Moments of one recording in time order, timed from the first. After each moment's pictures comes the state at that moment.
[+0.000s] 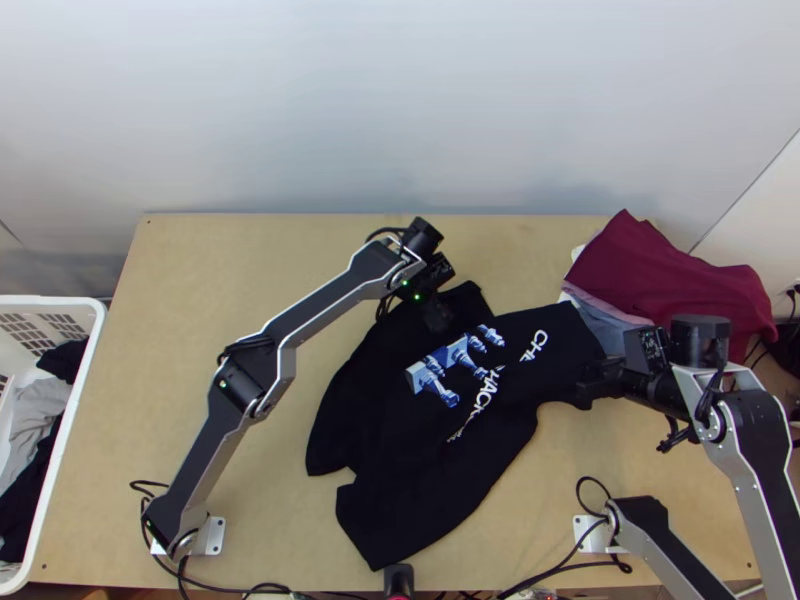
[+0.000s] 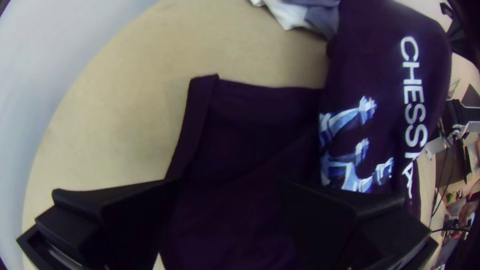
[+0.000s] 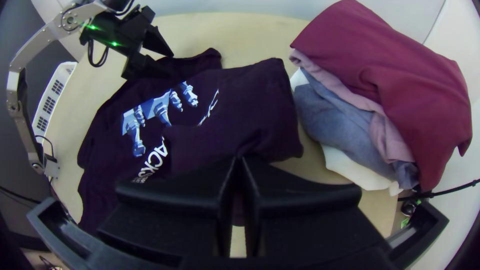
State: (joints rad) left arm -0.70 2.41 2.27 -0.85 0.22 0.31; right arm 0.10 0.86 0.93 -0.98 -0.20 -0.07
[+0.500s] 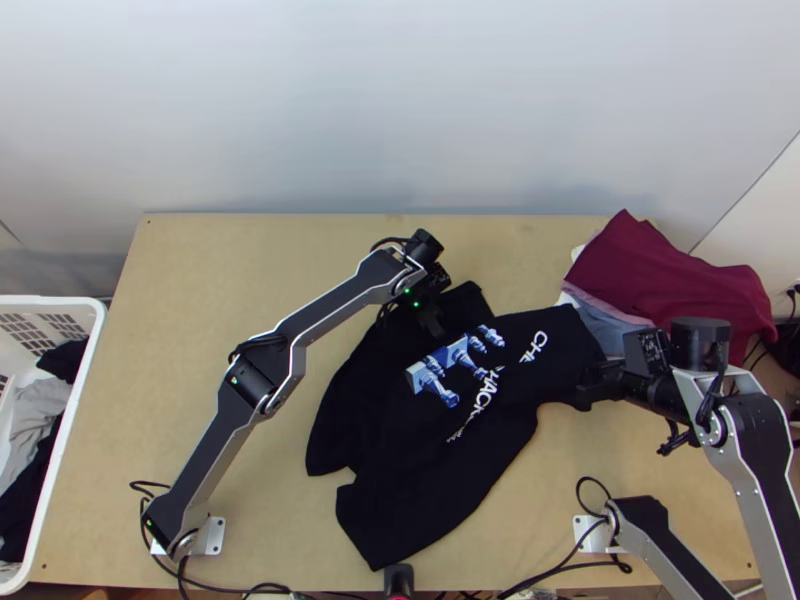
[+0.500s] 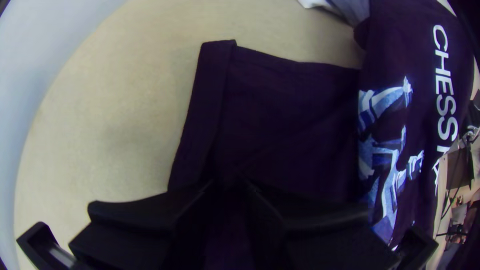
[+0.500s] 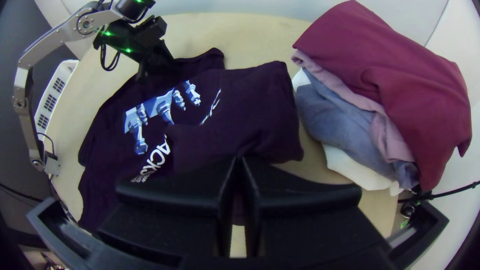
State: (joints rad) left arm -0.70 2.49 2.27 -0.85 0.17 0.30; right arm 0.12 0.84 0.93 -0.98 -0.20 -0.07
